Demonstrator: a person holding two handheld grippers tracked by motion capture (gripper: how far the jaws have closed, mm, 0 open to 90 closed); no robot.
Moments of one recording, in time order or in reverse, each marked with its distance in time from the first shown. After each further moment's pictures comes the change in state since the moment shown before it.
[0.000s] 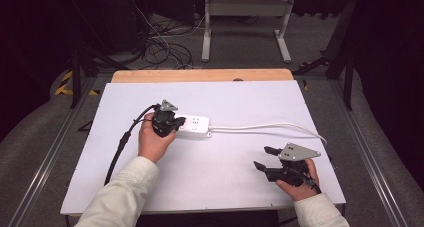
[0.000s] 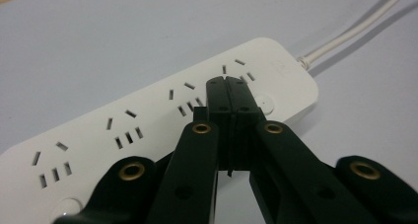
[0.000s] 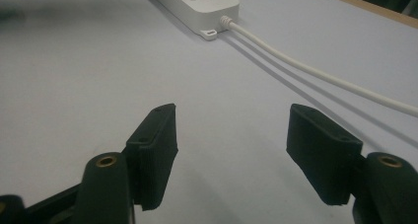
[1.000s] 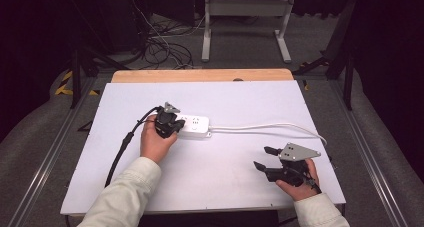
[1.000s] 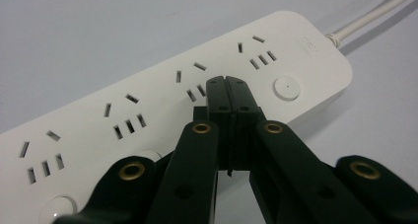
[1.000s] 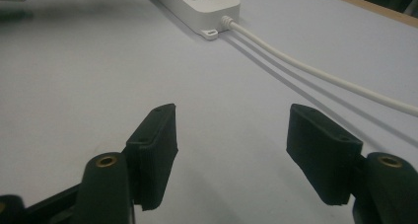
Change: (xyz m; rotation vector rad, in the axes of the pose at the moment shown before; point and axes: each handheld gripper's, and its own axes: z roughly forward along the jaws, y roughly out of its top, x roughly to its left) left arm 0.001 -0.006 0.015 0.049 0.029 0.010; right arm 0.000 0.000 0.000 -0.001 0.005 -0.001
